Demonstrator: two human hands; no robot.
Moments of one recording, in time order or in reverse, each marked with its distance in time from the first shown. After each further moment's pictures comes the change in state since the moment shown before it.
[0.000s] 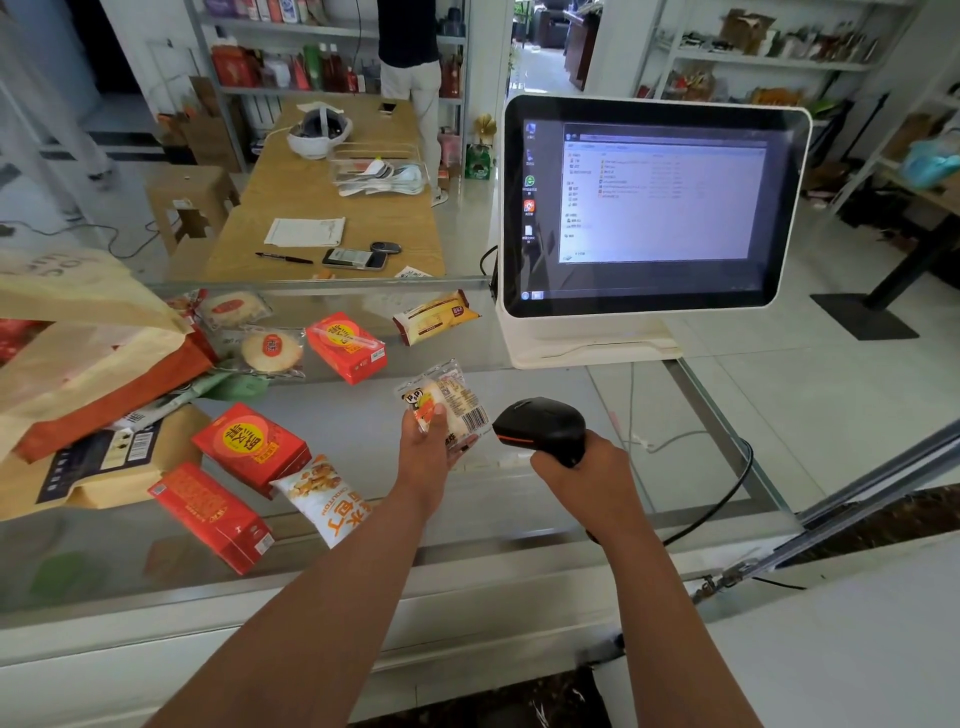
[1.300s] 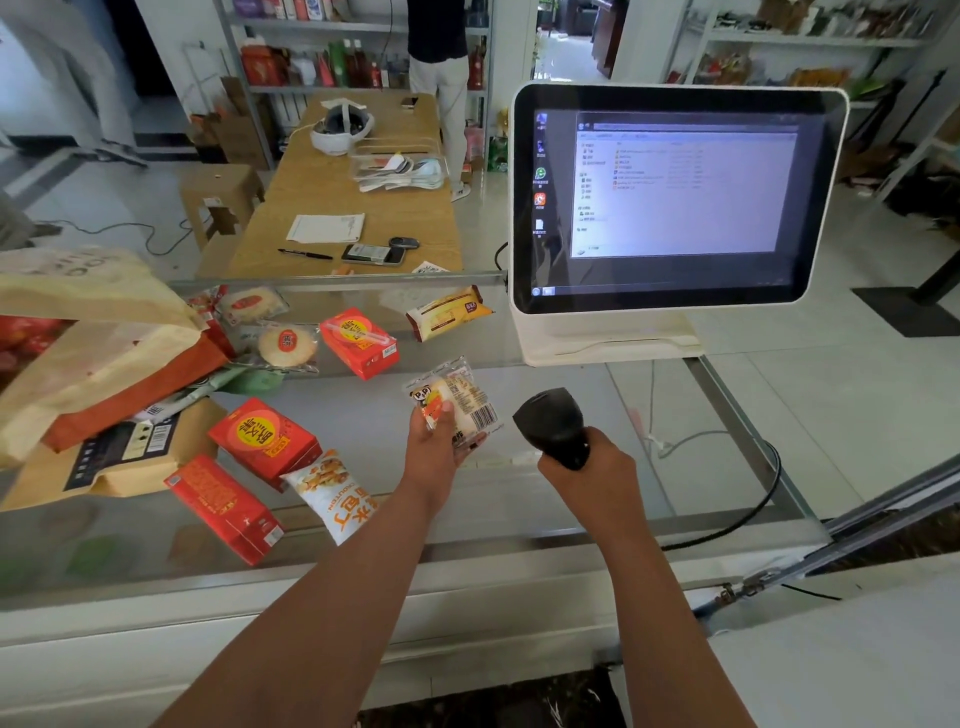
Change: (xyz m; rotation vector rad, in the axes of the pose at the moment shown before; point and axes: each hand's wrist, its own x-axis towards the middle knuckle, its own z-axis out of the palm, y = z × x) left_hand -0.006 0.006 0.006 -0.049 0.035 -0.028; right_hand 0.011 0.017 0.009 -0.045 0.025 -0.019
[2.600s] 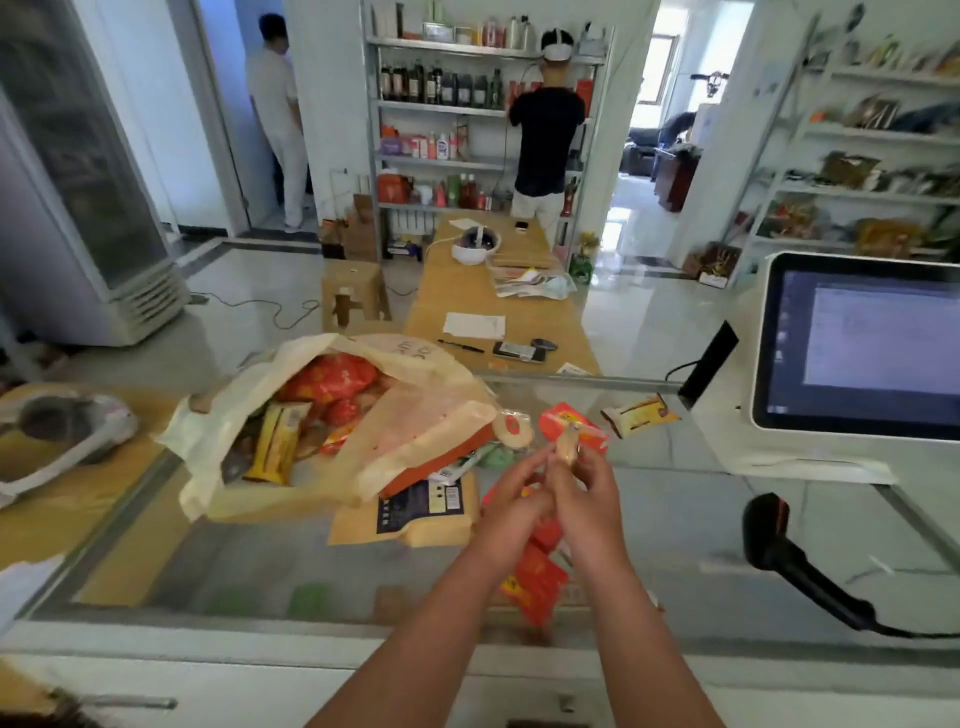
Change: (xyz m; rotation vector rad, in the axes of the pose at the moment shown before) left_hand -0.085 0.203 -0.169 0.392 -0.225 0.192; right_hand -0.074 -0.240 0.218 0.571 0.036 0.041
